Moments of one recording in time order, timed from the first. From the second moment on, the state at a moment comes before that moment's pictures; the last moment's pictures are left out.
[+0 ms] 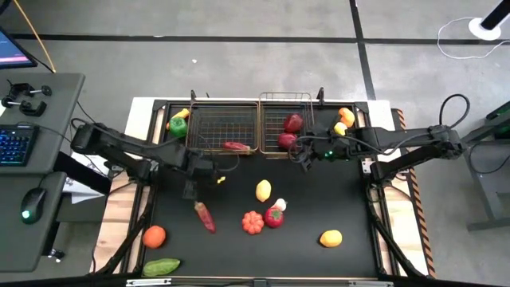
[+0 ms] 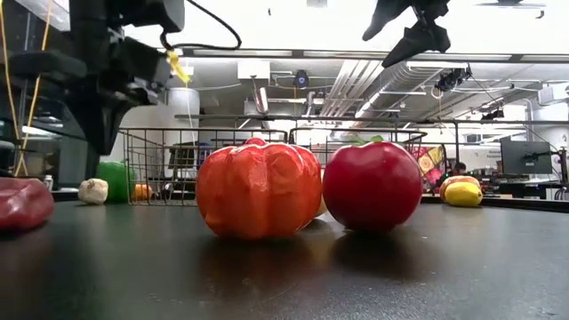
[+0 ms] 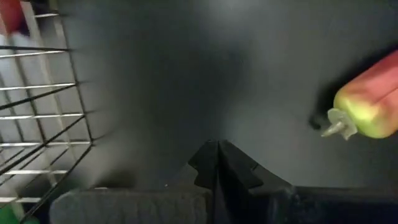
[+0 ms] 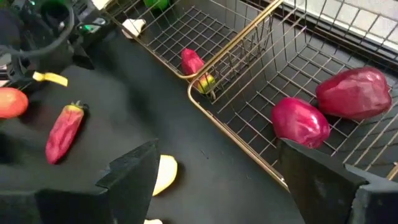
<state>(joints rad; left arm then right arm) -0.13 1.36 0.90 -1.03 -0.13 -0.04 0.07 1.20 1.15 -0.74 0.38 0.72</state>
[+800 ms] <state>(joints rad) -0.41 1.49 1.14 -1.00 0.08 0.15 0.07 1.20 1.15 -0.73 0.38 0.71</state>
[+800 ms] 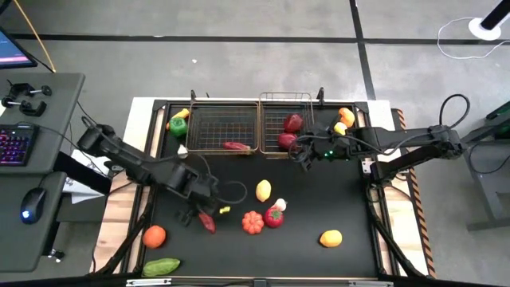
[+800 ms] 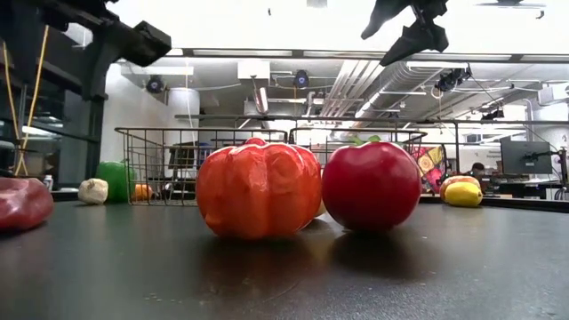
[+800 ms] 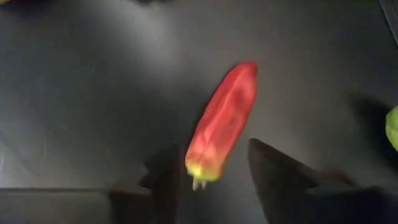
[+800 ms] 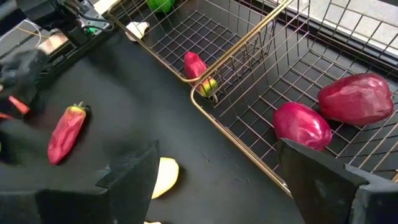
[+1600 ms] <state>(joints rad) -0.50 1.85 1.16 -0.99 -0.01 0.18 0.07 1.20 1.15 -0.73 0.38 0.69</state>
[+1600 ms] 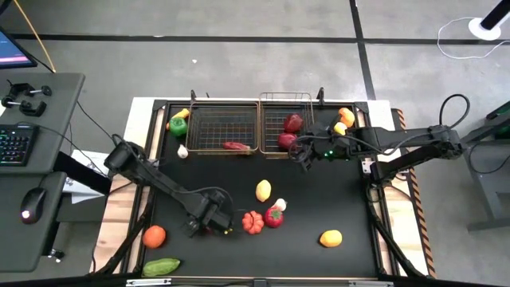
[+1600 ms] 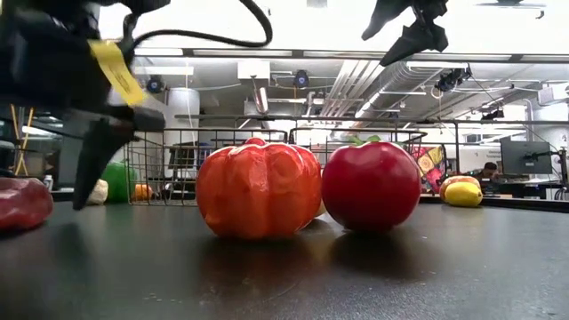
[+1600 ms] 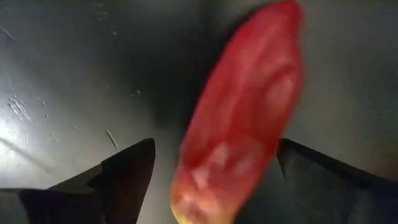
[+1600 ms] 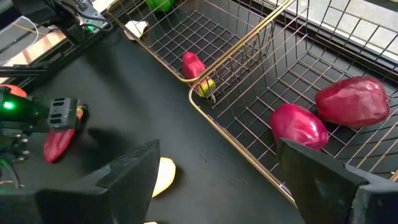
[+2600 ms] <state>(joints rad) -0.09 1.32 1.37 -1.08 -0.25 -0.30 0.07 1.20 1.15 -0.70 0.46 0.56</state>
